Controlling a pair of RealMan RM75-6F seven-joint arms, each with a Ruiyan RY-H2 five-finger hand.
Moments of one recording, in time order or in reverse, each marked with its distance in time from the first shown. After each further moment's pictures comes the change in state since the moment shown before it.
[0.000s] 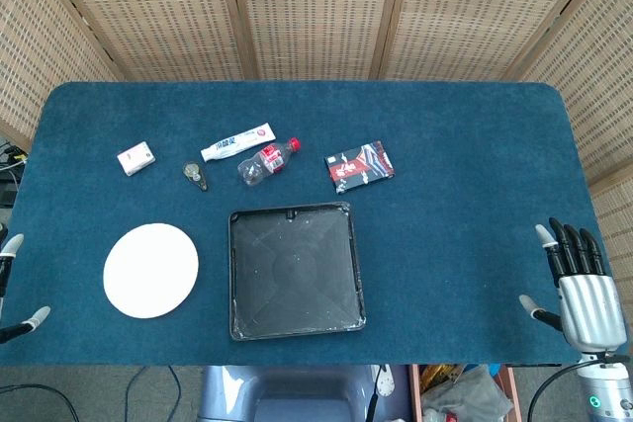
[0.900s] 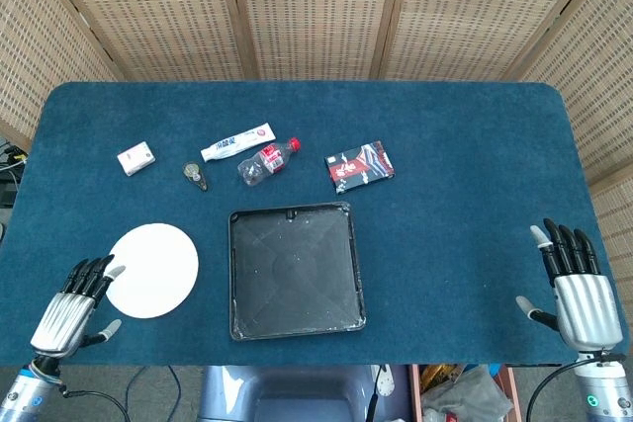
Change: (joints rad) left arm -0.097 -0.363 0.096 0.529 0.166 -0.165 -0.283; right arm 0.006 0.006 -0.005 -0.008 0.000 -0.019 0.001
